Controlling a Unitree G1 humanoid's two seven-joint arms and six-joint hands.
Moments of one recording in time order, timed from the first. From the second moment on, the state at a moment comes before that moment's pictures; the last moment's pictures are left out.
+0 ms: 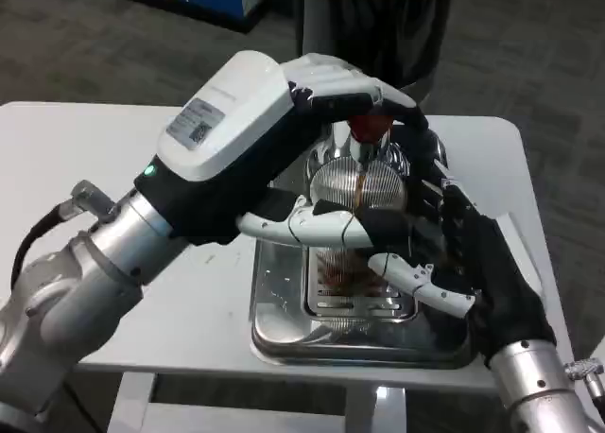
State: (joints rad) left arm -0.67 0.58 -0.16 0.21 0.43 -0.72 -0.05; right arm -0.30 -0.08 0.04 0.09 -0.17 -0.15 -0.04
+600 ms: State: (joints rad) left arm -0.67 0.58 -0.16 0.20 0.43 -0.71 -0.05; right arm -0.30 -0.08 0.05 0.09 -0.16 -0.15 -0.04
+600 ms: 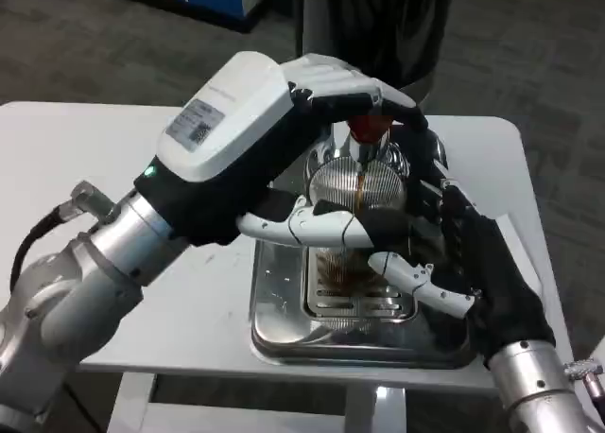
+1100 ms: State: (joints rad) left arm -0.67 0.58 -0.15 0.21 0.42 -0.72 -0.05; right arm -0.30 -0.06 0.06 0.09 -0.16 -0.15 -0.04
